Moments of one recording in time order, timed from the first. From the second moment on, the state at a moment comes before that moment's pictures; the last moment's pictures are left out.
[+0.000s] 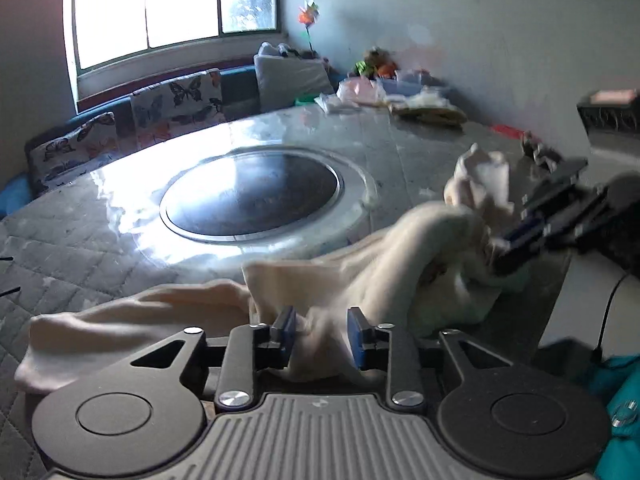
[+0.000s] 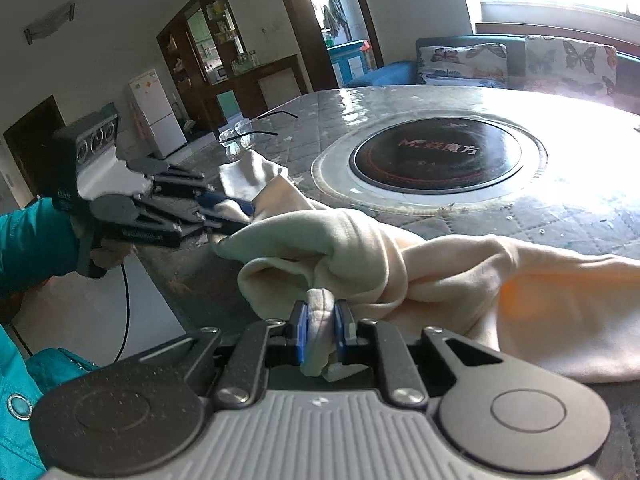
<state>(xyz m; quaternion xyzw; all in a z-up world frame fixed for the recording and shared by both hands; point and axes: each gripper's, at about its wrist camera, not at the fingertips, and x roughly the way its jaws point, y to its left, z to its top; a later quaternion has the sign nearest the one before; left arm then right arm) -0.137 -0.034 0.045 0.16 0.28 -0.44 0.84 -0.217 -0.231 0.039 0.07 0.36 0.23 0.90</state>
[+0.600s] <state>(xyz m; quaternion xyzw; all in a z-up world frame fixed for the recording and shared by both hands) -0.099 -0.050 0.037 0.15 0.30 -0.37 0.87 -0.229 -0.226 0.046 0.04 0.34 0.21 0.91</state>
